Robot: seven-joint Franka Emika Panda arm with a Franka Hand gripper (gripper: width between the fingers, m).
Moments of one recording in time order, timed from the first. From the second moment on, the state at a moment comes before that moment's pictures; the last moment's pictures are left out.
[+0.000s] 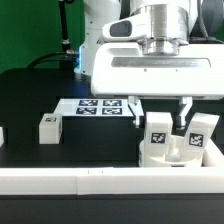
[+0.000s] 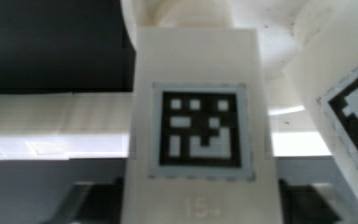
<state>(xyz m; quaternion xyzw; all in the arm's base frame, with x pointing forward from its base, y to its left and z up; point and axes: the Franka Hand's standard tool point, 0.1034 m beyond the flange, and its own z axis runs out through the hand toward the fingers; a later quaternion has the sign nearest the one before) 0.630 0.056 0.077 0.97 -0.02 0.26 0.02</state>
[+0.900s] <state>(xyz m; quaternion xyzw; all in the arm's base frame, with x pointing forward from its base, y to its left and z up) 0.645 0.044 0.107 0.97 -0.01 0.24 0.01</state>
